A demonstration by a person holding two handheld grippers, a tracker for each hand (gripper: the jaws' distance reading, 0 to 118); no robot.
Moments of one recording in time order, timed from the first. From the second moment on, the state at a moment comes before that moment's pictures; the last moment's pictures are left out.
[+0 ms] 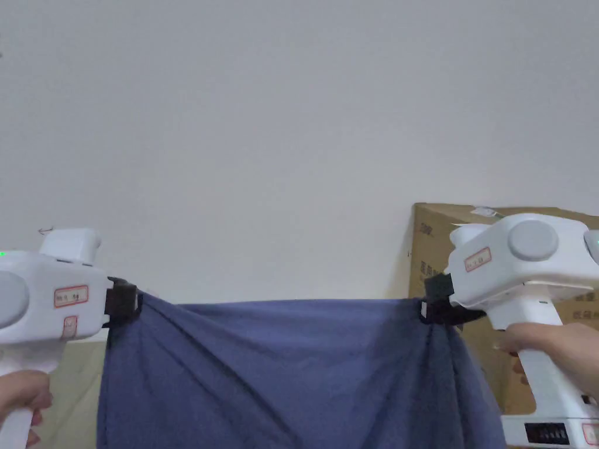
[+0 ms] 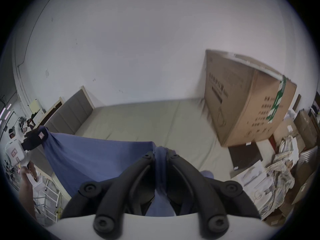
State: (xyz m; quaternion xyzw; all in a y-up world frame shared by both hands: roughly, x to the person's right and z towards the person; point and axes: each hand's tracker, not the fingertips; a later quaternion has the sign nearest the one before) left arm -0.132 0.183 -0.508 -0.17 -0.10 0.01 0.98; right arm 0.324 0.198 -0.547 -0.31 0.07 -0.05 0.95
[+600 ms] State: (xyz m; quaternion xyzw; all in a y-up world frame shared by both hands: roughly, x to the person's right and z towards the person) left arm -0.093 0.266 -0.656 -0.08 -0.02 -0.02 1.00; right arm 0.273 0.309 -0.668 -0.15 -0.04 0.11 0.98
